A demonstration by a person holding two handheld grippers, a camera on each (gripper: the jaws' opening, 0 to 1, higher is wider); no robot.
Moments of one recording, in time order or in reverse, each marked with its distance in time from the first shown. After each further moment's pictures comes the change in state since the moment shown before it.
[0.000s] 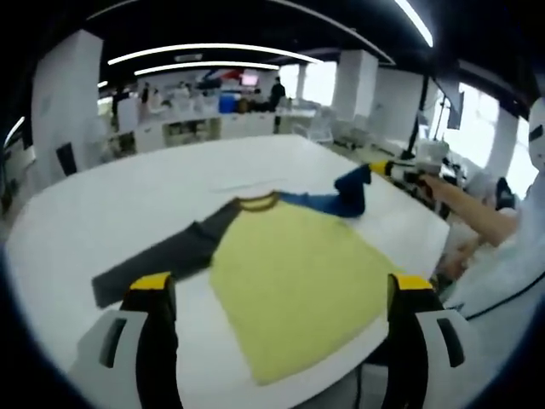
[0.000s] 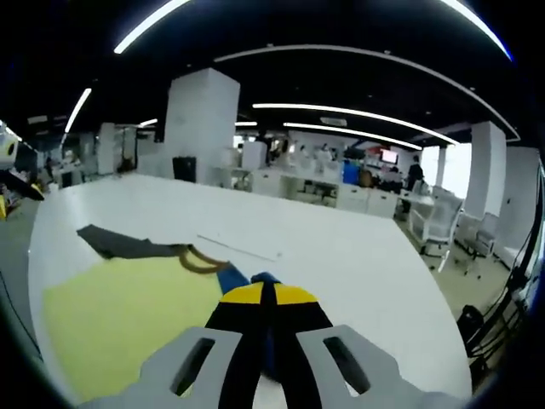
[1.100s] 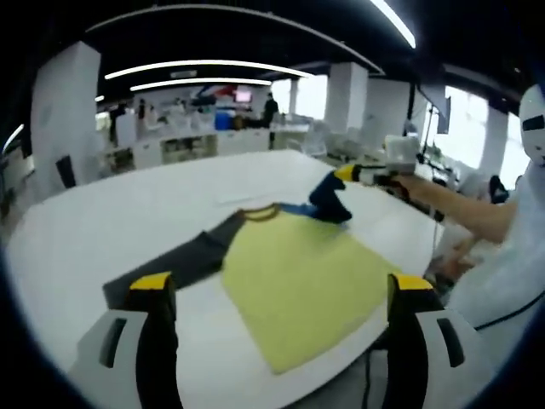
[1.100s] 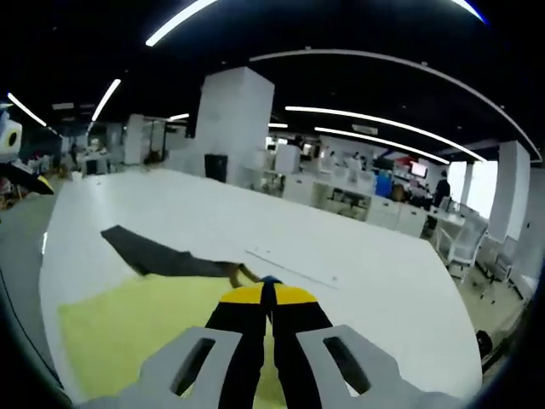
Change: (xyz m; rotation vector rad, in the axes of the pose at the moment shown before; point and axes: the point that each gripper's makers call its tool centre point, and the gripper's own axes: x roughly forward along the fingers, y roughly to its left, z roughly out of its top) left arm -0.045 0.019 -0.003 0.028 -0.096 -0.025; right arm 0.045 0.120 0.045 -0.079 -0.018 0.141
